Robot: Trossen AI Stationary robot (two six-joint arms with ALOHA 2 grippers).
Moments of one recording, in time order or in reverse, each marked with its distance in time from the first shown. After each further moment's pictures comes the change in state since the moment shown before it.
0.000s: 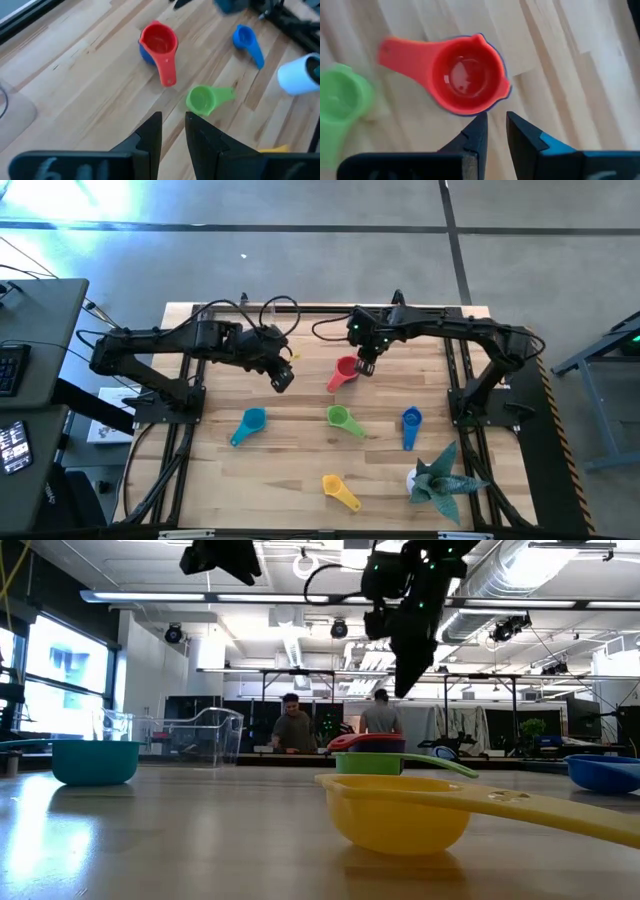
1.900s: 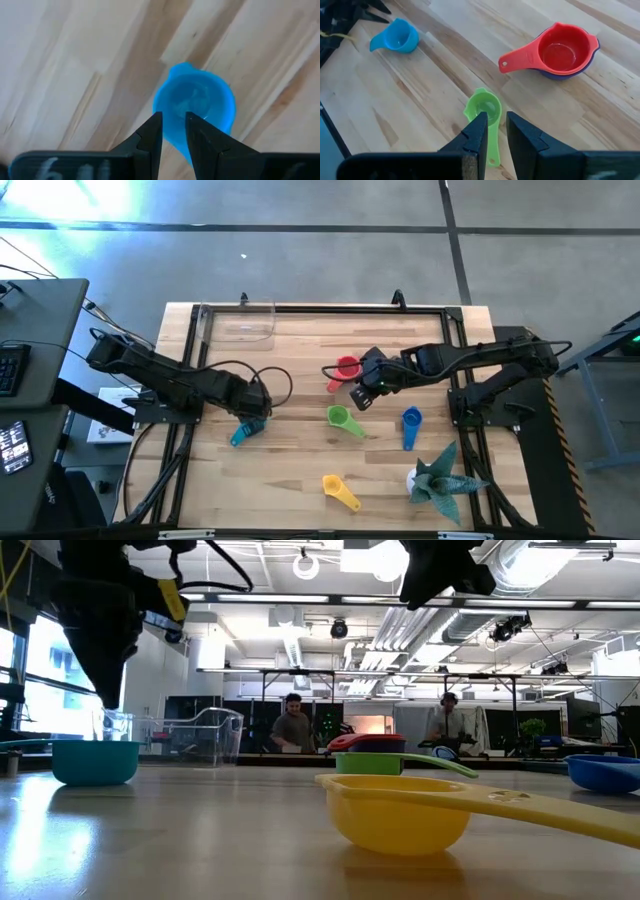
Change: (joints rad) left arm -0.253 -0.022 -0.552 -0.003 0.049 -0.114; right arm 0.466 -0.221 0.000 0.016 0.213 0.912
